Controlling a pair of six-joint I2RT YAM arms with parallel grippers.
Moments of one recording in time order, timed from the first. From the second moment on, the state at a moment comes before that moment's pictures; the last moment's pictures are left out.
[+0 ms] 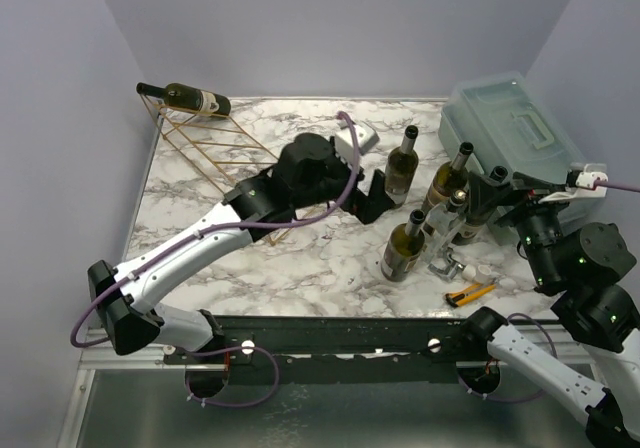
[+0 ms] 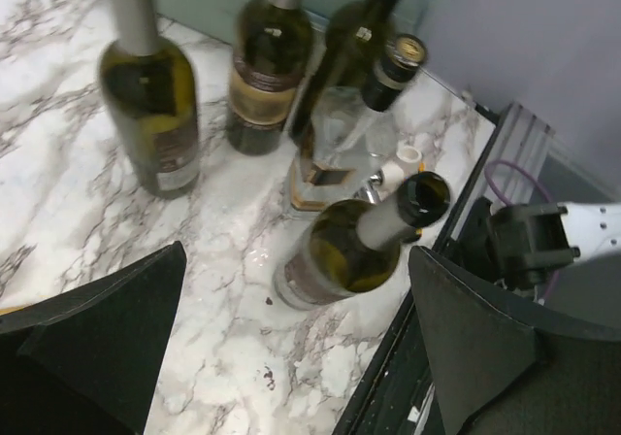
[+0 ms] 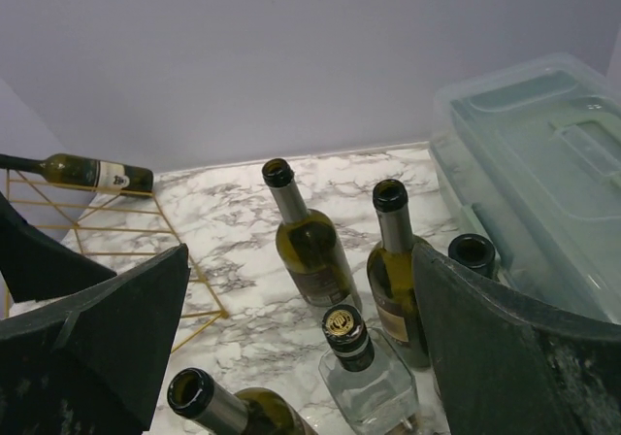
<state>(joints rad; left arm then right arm) -0.88 1.34 1.40 -0.36 0.19 -0.25 0.65 0.51 1.08 -0.46 0.51 0.20</state>
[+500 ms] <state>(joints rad) -1.17 1.52 1.45 -0.34 -0.11 -0.26 0.65 0.43 1.05 -0.51 0.56 0.18</state>
